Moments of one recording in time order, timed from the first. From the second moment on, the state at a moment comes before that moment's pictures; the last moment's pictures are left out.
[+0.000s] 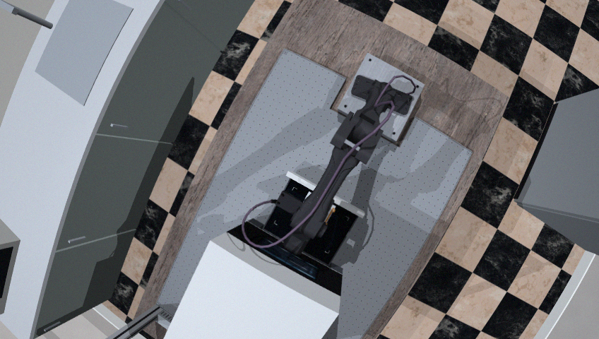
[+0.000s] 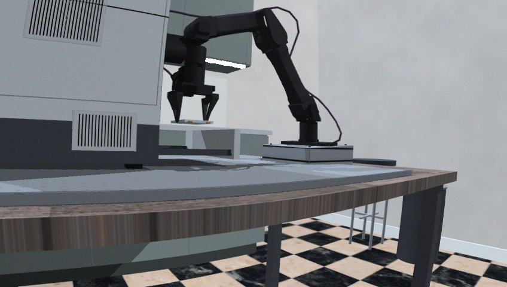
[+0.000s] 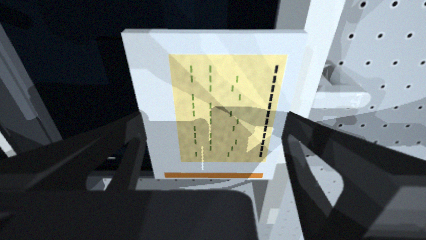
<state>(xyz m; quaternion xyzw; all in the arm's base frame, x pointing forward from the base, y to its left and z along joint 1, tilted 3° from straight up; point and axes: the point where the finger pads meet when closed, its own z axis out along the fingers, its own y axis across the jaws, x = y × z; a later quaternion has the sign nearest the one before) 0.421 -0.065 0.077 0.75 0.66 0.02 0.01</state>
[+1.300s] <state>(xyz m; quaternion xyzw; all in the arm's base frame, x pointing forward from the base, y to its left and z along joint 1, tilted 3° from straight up) 0.454 -0.069 0.078 0.75 0.66 0.02 0.01</state>
